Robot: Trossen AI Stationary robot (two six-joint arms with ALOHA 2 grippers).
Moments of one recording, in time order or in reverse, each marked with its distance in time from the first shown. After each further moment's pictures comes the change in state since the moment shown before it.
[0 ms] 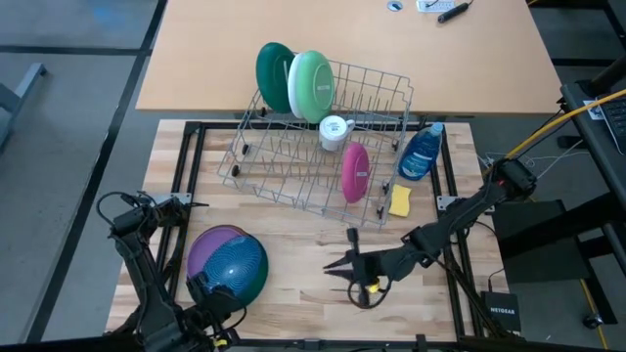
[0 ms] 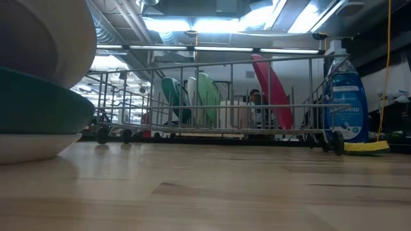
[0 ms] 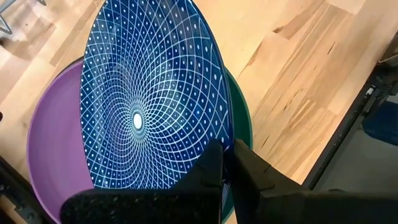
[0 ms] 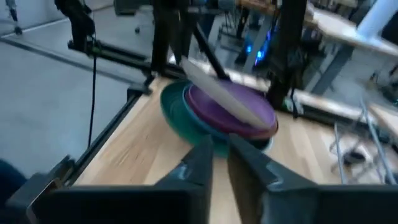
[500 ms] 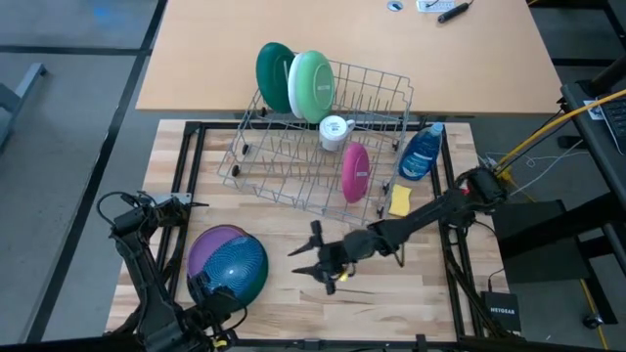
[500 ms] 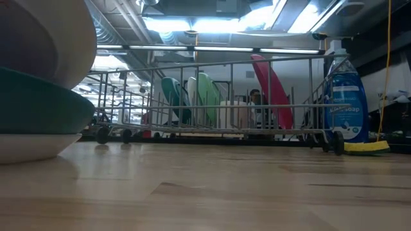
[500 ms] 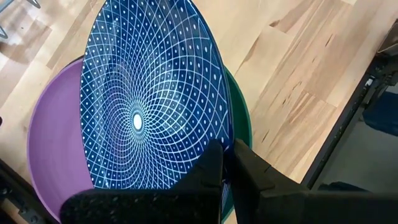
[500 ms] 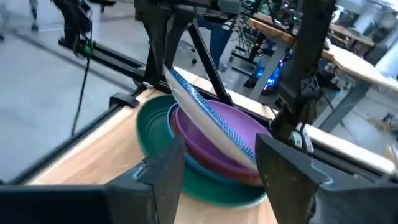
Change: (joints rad) left arm 0.004 0.000 -0.001 0.009 0.009 0.040; right arm -0.197 0.267 0.128 0.239 -0.292 -0.204
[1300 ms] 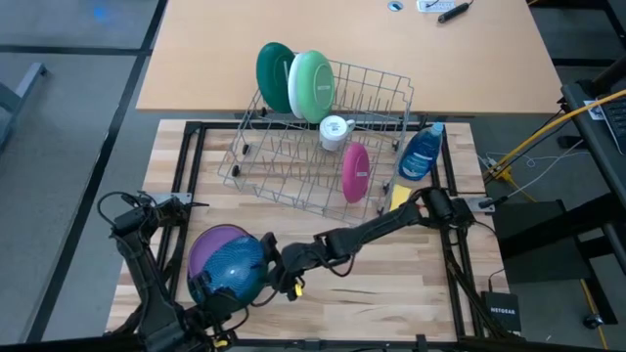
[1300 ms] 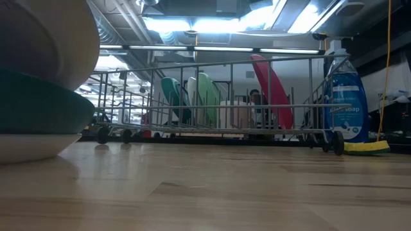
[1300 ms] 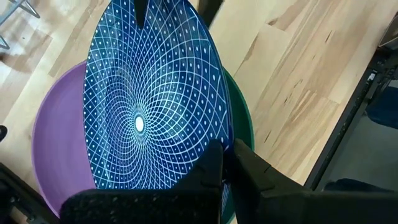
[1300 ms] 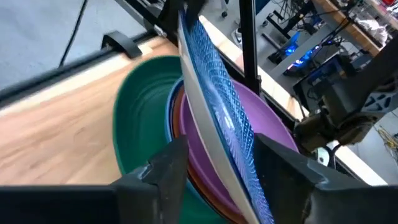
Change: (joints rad) left arm 0.004 0.000 0.000 0.000 0.000 0.050; right arm -0.058 0.396 0.623 -0.472 -0.081 -0.245
